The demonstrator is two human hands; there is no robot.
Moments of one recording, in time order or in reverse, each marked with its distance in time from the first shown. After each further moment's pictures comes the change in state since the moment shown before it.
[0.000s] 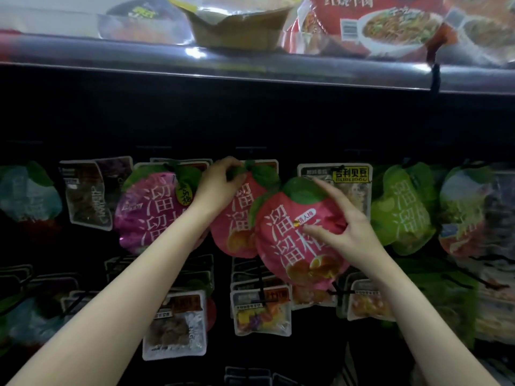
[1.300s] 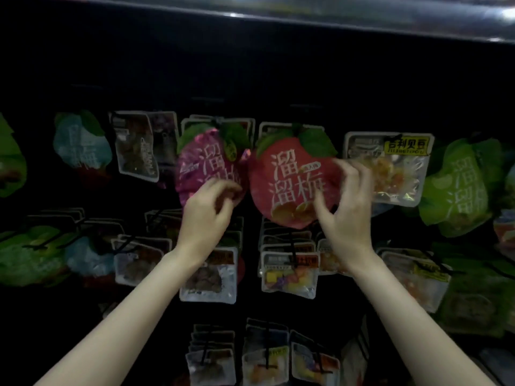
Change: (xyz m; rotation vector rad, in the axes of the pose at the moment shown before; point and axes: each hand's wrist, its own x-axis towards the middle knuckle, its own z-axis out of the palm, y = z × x) left_hand -0.121 -0.048 -0.041 0.055 0.145 0.019; right_hand 0.003 0.016 0.088 -0.428 0.424 -0.206
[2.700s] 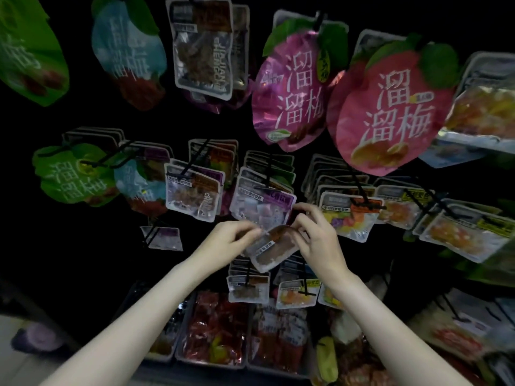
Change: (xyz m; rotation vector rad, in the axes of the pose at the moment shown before) left_hand -0.135 -0.108 -0.033 -0.200 -0.639 -0.362; right_hand -0.154 -0.046 0.091 -0.025 -0.661 0.026
